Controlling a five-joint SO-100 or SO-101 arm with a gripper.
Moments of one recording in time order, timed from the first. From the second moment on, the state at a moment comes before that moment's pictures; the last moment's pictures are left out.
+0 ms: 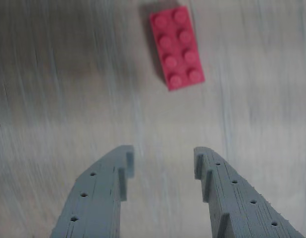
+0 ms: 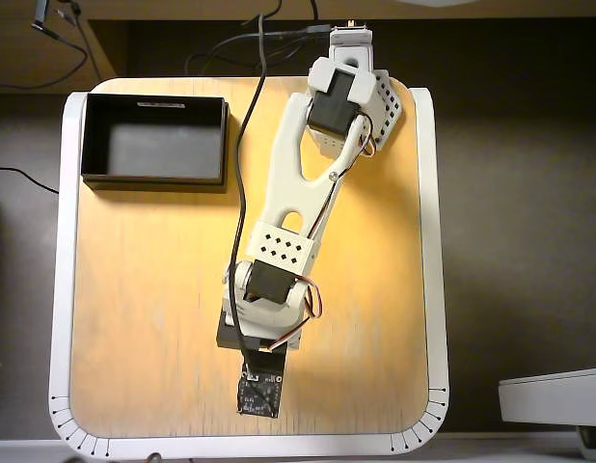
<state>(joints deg) 21.7 71.9 78.4 69.0 192.4</state>
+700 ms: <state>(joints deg) 21.7 60.6 71.4 65.0 194.1</state>
